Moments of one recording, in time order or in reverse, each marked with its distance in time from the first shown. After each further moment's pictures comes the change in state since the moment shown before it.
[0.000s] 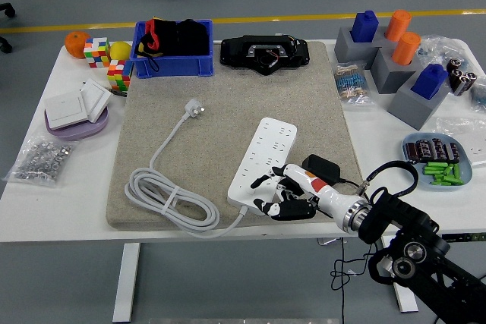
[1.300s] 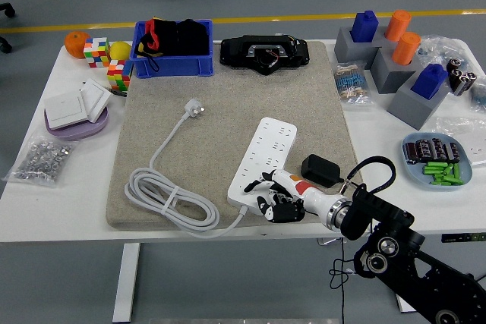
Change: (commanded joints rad) left arm -0.001 -0.004 0.003 0.000 -0.005 0.001 0.002; right arm 0.070 0.029 -0.068 -0.111 -0.093 -0.021 -0.015
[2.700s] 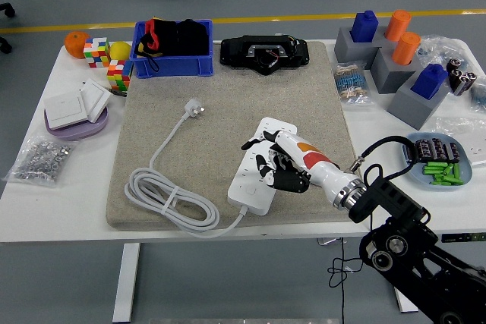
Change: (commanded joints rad) left arm 0.000 -0.003 0.000 0.000 0.001 -0.001 0.000; right arm -0.021 -0.021 0.067 0.079 -0.121 -0.180 0.247
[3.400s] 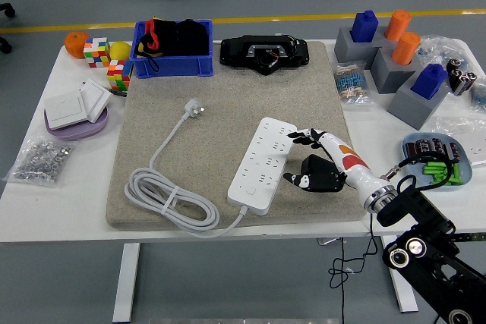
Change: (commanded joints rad) left arm -0.004 0.003 0.002 0.000 0.004 -0.001 0.001; right arm -0.085 -0.018 0.108 -0.110 -0.008 -0.051 -0.004
